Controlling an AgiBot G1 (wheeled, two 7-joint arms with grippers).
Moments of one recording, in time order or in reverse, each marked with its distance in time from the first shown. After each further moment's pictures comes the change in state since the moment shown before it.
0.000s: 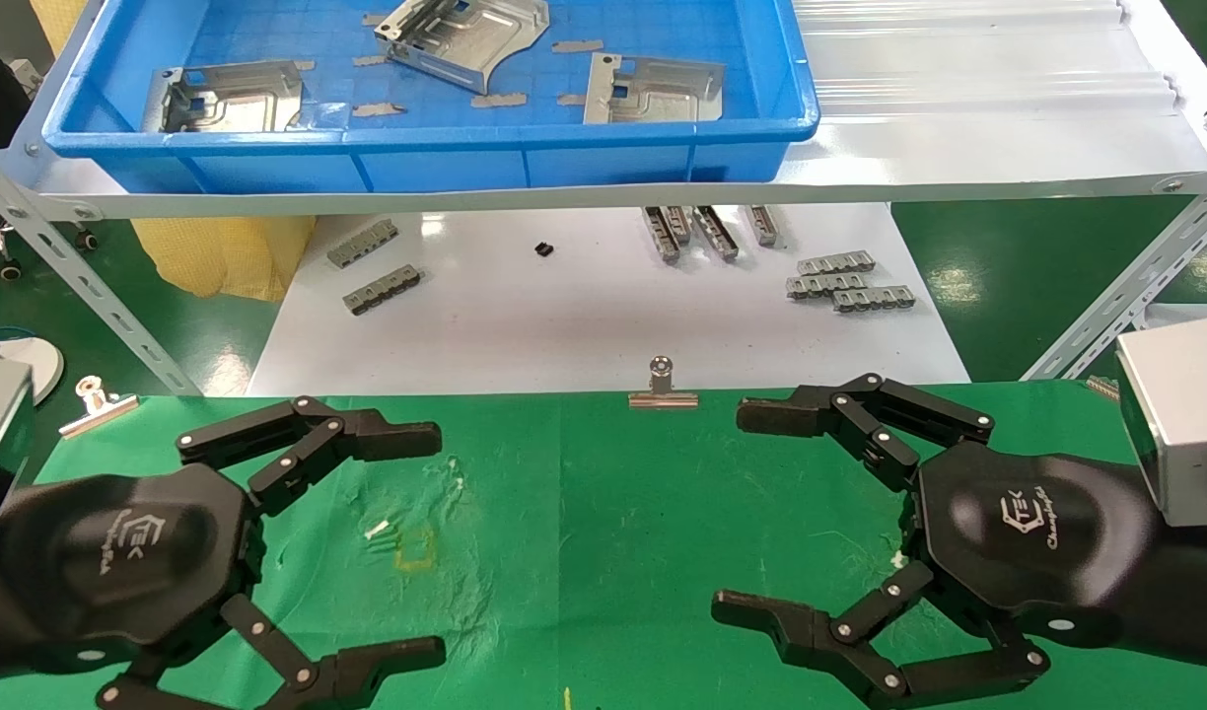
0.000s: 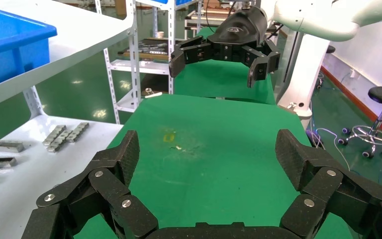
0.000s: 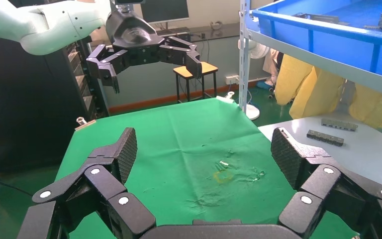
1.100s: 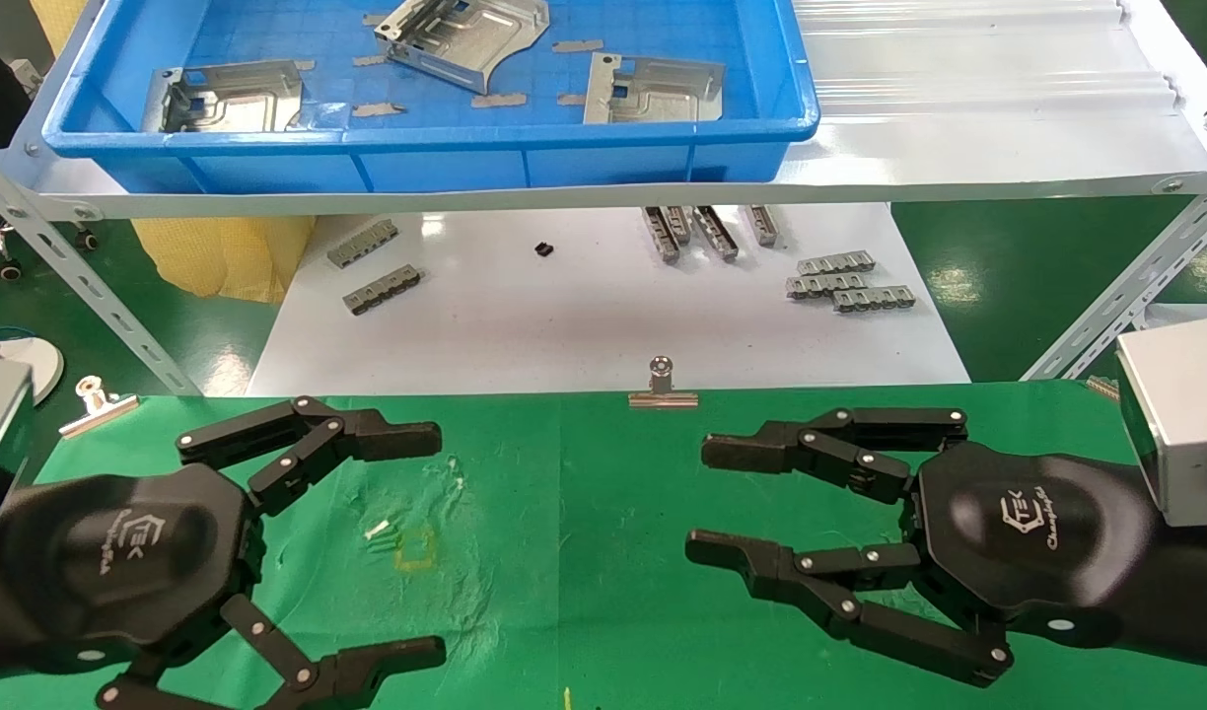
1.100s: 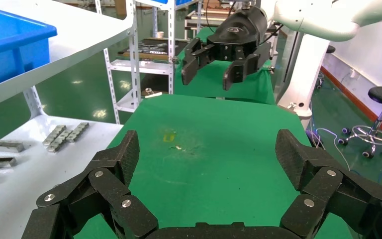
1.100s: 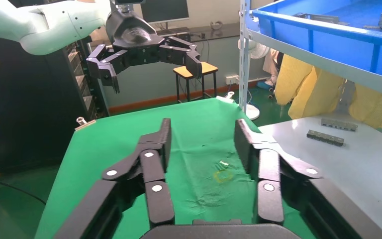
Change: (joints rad) left arm -0.016 0.003 -0.002 0.001 0.002 -0.007 -0.002; right arm 0.000 0.000 0.000 0.000 0.000 0.000 0.000
